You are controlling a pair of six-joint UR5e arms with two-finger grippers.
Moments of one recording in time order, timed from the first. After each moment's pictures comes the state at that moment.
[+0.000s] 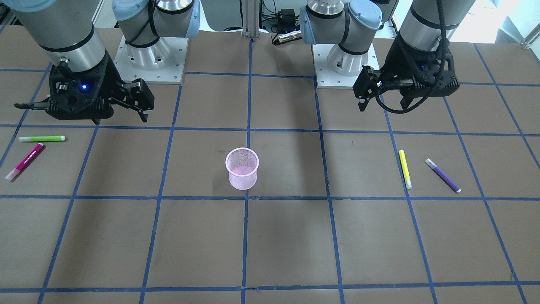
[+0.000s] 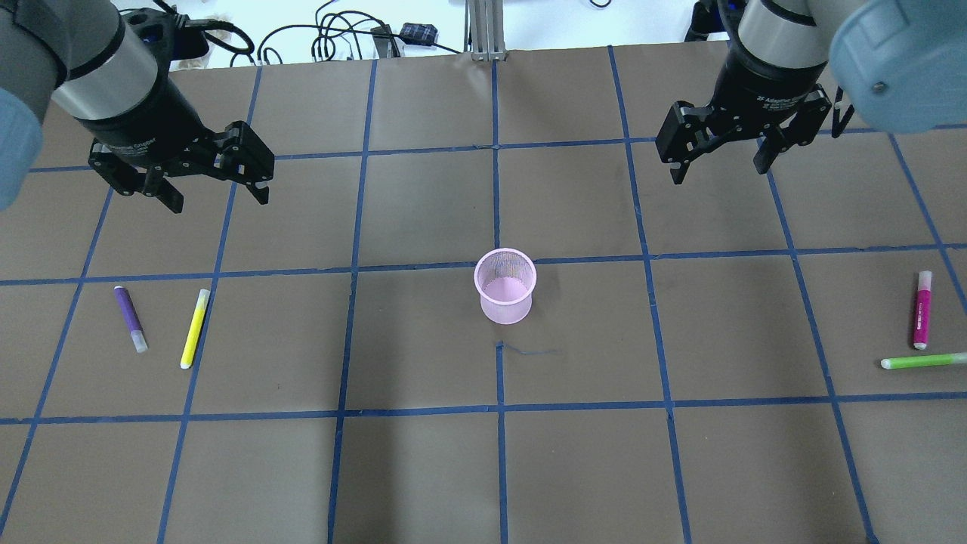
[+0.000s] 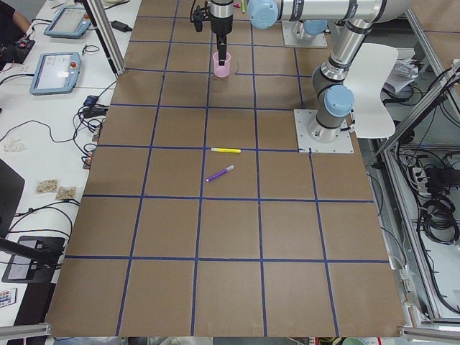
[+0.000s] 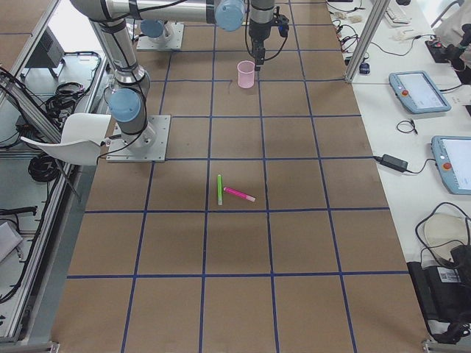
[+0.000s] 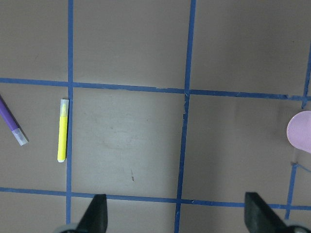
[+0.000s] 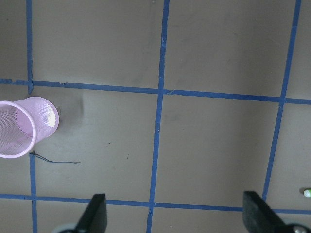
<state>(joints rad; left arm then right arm) -1.49 -1.51 -1.63 -1.55 1.58 0.01 1.56 -1.52 1.57 -1.58 -1.59 -0.09</state>
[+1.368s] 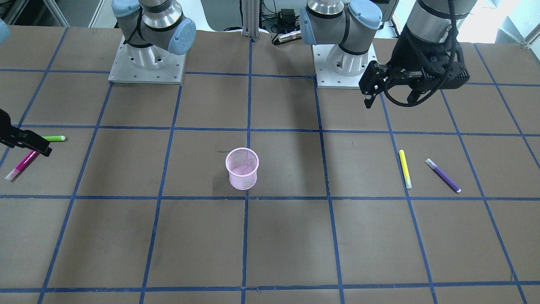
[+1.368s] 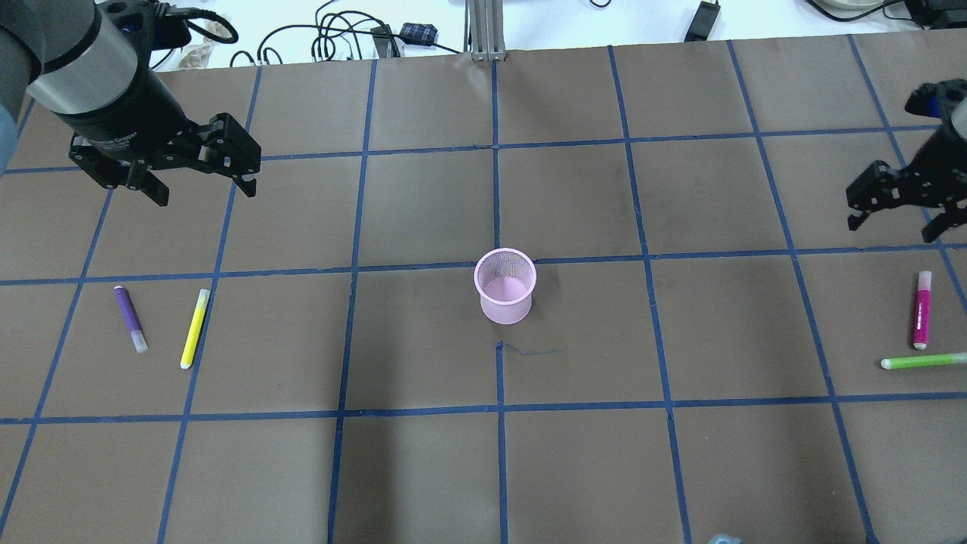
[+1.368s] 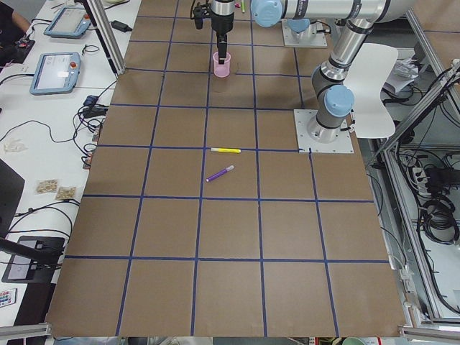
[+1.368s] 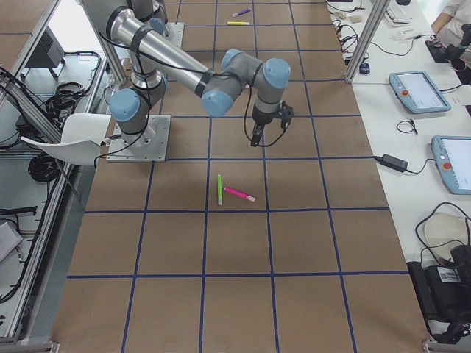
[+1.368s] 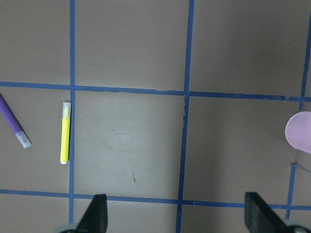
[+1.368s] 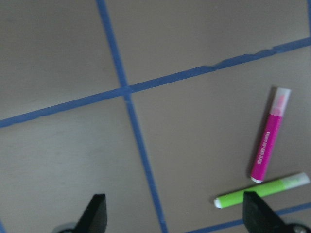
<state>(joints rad) -1.47 -1.49 -1.63 -1.54 1.59 0.02 0.97 -1.41 1.86 -1.94 -1.62 -0.33</state>
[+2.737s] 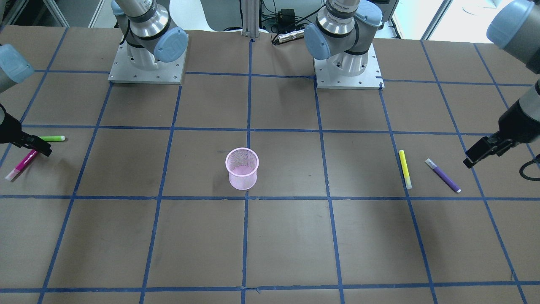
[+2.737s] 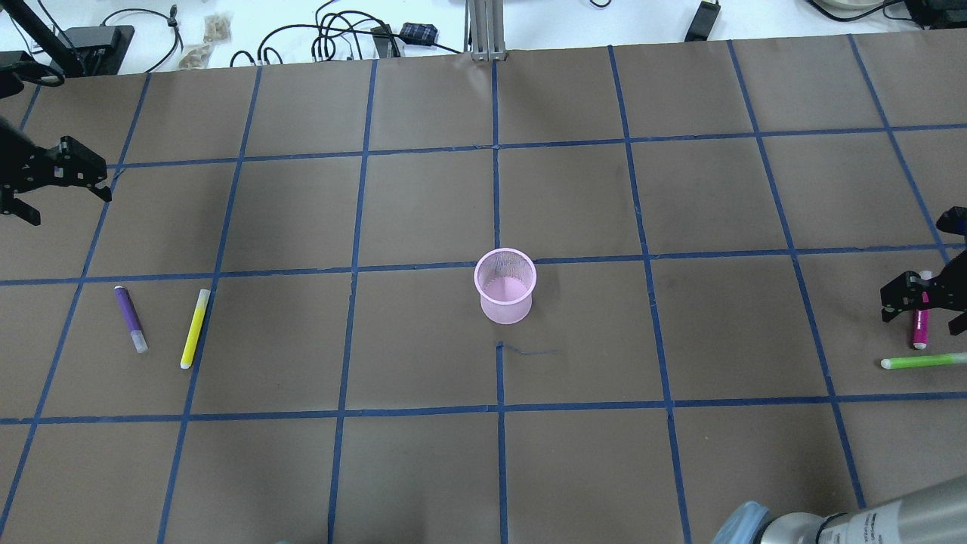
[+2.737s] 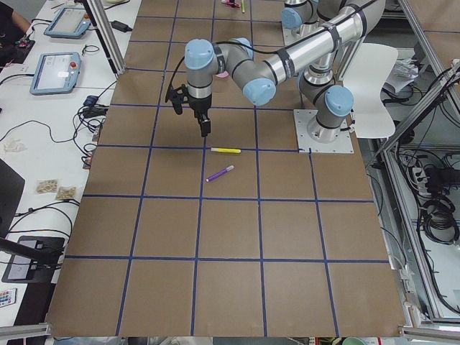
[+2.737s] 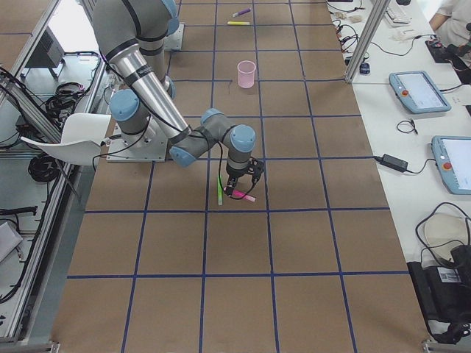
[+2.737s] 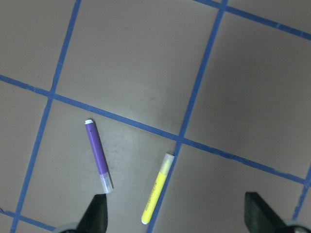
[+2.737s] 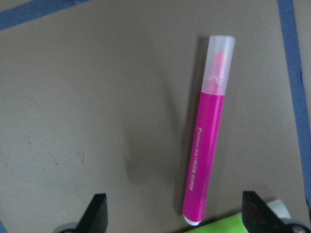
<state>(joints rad) -1.00 -1.74 -1.69 -1.22 1.57 0.21 0.80 -1.29 2.08 -2.30 -1.65 -0.47</state>
